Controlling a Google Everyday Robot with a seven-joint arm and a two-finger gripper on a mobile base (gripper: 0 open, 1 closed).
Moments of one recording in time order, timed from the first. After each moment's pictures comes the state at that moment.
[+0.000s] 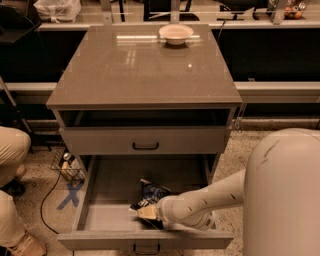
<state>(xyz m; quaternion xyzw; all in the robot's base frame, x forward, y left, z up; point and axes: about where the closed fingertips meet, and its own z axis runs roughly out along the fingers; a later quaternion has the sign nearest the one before) 0.506 0.013 0.403 -0.17 0.93 0.19 0.27</state>
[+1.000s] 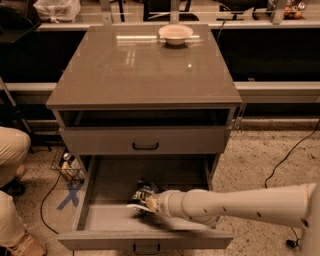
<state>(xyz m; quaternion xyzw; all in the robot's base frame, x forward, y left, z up) 0.513 0.035 0.445 -0.21 0.88 0.28 0.31</state>
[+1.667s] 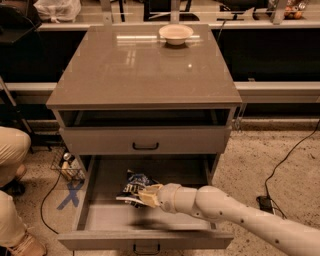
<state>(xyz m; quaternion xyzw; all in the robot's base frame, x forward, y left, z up) 0.512 0.057 0.512 -0.32 0.77 0.38 0.40</state>
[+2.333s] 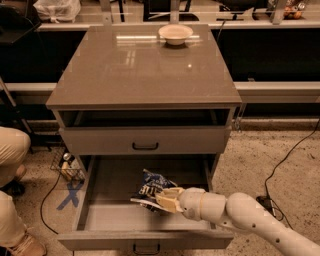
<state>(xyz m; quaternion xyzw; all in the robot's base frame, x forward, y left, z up) 0.473 -0.005 0.567 -0.31 0.74 0.41 0.43</state>
